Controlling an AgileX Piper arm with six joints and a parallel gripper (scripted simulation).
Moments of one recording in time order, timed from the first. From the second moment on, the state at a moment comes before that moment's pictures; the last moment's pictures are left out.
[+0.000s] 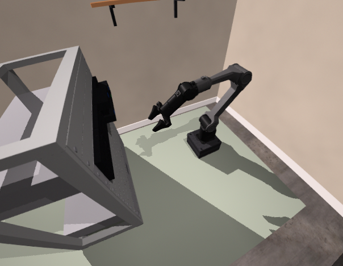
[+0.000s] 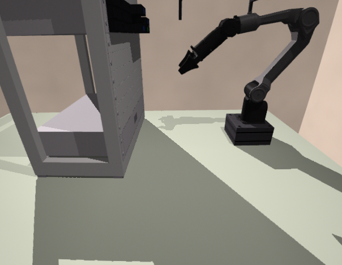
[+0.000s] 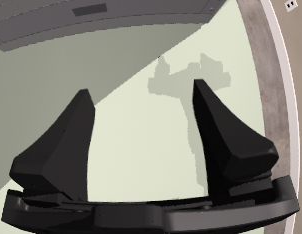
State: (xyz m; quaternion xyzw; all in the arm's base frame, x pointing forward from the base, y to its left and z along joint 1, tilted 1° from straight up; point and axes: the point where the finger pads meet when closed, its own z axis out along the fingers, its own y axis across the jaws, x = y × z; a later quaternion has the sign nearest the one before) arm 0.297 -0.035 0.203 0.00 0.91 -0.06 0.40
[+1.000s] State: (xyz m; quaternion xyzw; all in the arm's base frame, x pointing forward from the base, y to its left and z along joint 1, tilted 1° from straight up) arm 0.309 -0.136 0.357 -0.14 0.70 -0.39 0.58
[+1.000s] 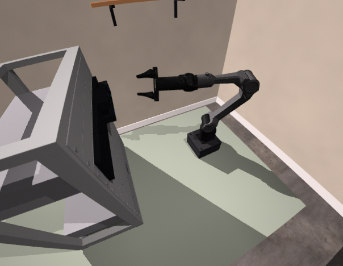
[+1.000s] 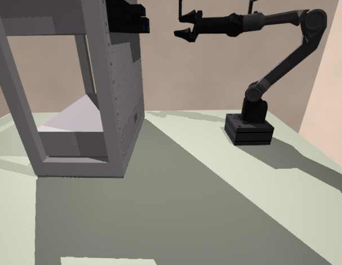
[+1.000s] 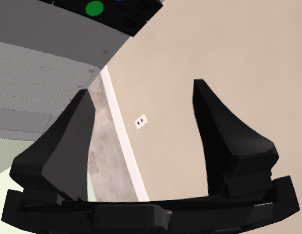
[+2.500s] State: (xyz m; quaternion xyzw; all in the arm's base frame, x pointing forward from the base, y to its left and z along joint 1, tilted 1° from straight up) arm 0.276 -0.082 0.370 -0.49 0.51 -0.50 0.50
